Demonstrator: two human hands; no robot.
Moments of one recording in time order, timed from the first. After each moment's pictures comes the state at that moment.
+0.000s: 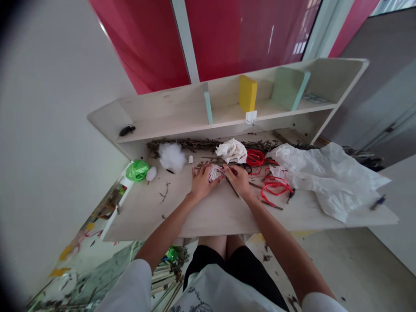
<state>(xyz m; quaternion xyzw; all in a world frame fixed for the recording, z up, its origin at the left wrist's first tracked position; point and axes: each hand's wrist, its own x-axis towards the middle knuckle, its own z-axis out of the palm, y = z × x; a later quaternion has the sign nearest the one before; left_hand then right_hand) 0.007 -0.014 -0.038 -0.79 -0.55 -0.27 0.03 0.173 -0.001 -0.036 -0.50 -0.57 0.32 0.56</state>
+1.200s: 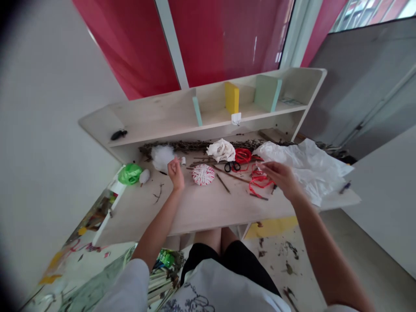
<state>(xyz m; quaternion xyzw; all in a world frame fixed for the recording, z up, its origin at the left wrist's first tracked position) -0.030 0.031 -0.045 -0.42 -0.50 -0.73 -0.20 0.328 -0.056 0.001 -0.57 -0.53 0.35 0.53</state>
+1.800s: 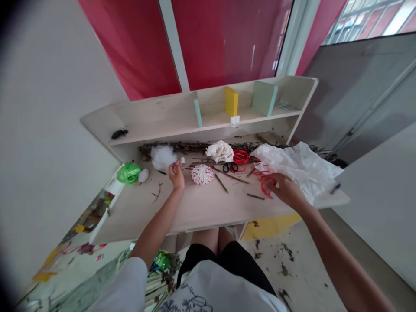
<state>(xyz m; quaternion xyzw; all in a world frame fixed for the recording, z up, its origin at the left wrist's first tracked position) -0.033 0.037 -0.060 -0.39 -0.56 -0.70 -0.20 0.373 -0.074 -0.042 -0.60 -0.75 0.04 0.29</state>
